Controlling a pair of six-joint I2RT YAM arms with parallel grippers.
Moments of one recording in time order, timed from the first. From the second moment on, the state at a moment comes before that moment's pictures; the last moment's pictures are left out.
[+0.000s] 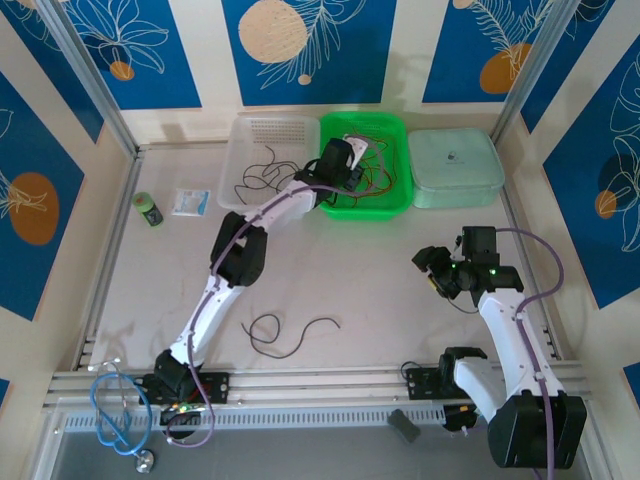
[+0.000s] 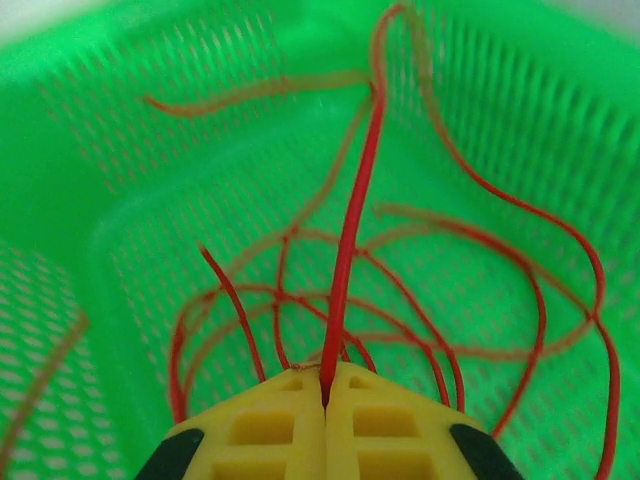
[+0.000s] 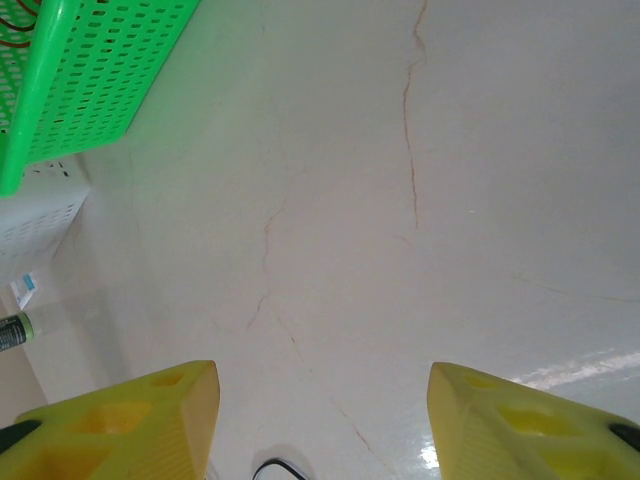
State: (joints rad) left arm -0.65 2.59 2.35 -0.31 -0.06 0.04; right arm -0.03 0.90 0.67 -0.78 -0.37 0.80
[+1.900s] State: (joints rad) left arm -0.36 0.95 1.32 -1.07 -0.60 -0.40; right arm 1.25 2.30 1.89 -0.93 -0.14 0.16
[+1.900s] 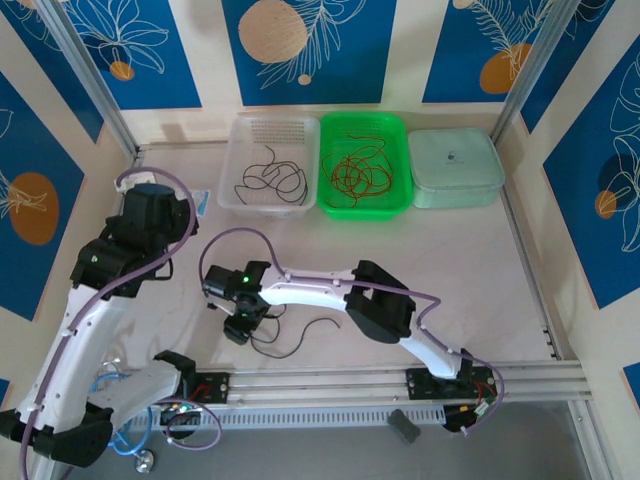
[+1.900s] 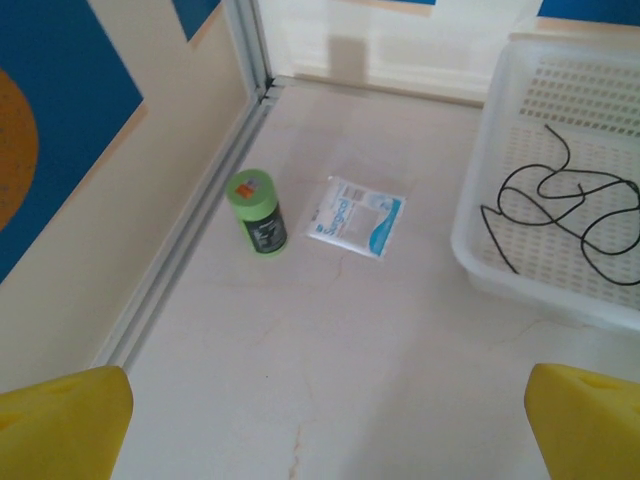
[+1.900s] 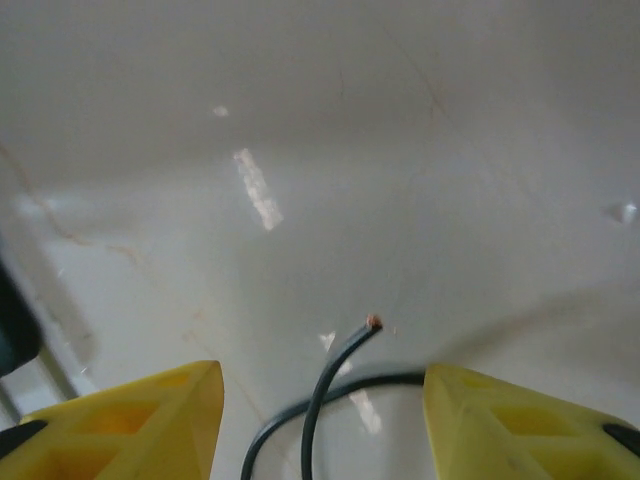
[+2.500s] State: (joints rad) left arm -0.36 0.90 1.28 -1.12 -0.59 -0.42; right arm 1.27 2.38 2.00 -0.99 -0.10 0.16
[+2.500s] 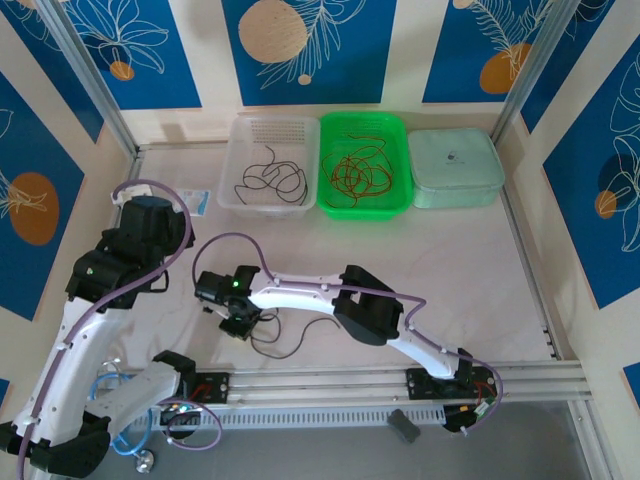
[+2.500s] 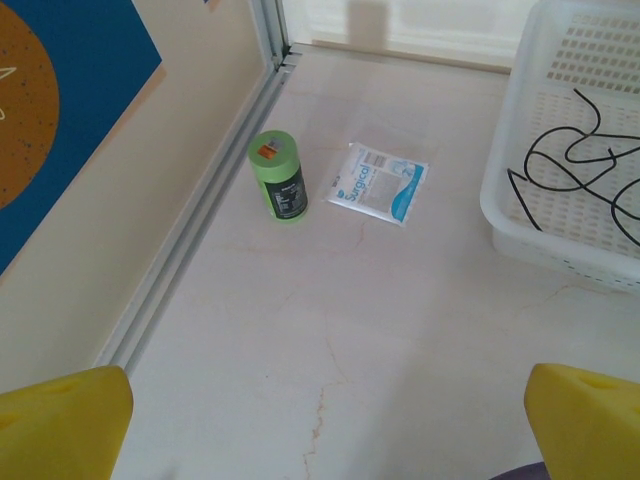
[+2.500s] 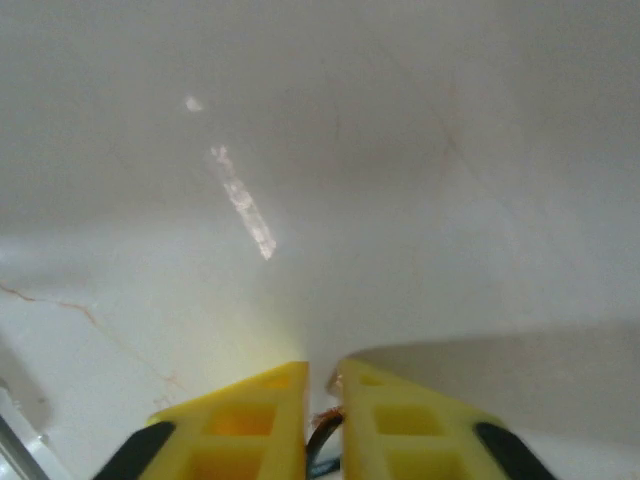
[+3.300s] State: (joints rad) left arm -0.37 0.83 0.81 -0.48 0.17 -0.36; right arm 0.71 1.61 1.59 -0.71 -0.65 0.45
